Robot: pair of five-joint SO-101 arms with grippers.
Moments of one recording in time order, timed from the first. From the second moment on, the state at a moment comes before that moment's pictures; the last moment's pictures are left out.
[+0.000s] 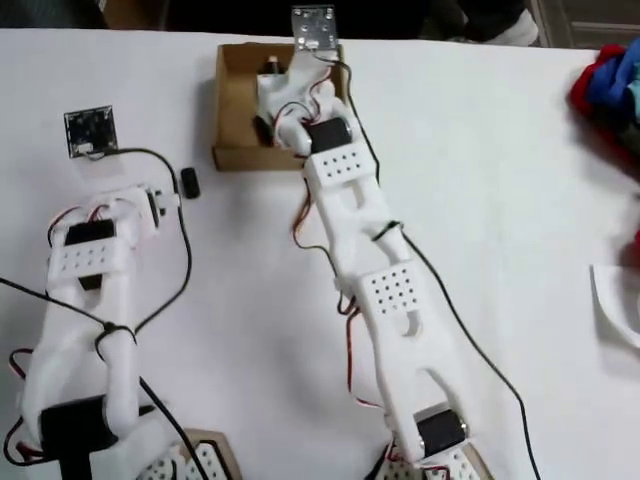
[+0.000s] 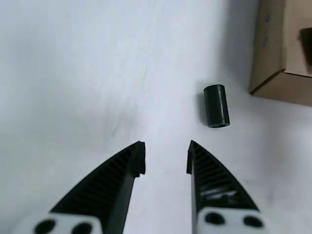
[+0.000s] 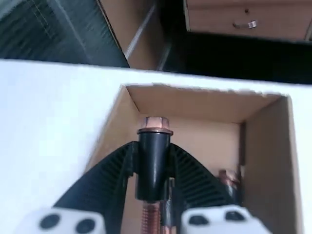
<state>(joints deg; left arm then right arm) -20.1 -16.9 43.7 31.6 3.4 -25.4 69.8 -82.6 45.0 -11.3</state>
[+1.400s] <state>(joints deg) -20.1 -16.9 44.0 30.5 3.4 -30.0 70.0 -60.0 24.5 -11.3</state>
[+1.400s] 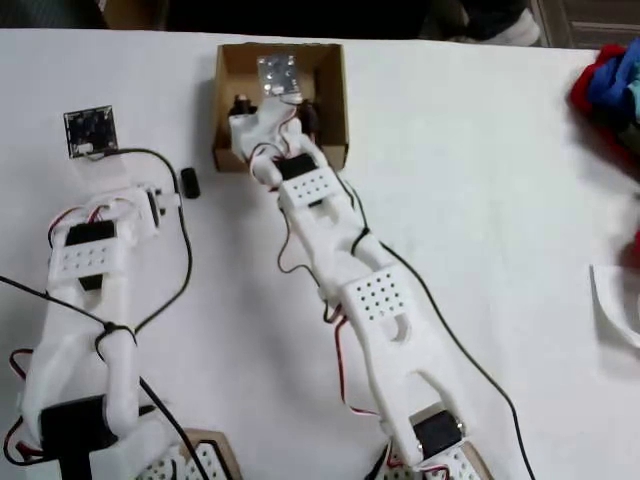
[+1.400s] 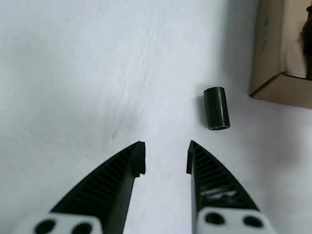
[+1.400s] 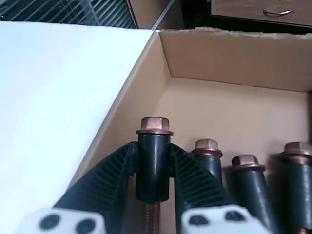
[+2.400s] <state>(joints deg) -20.1 -16.9 44.0 30.5 3.4 -30.2 78.2 -69.6 26.2 -11.2</state>
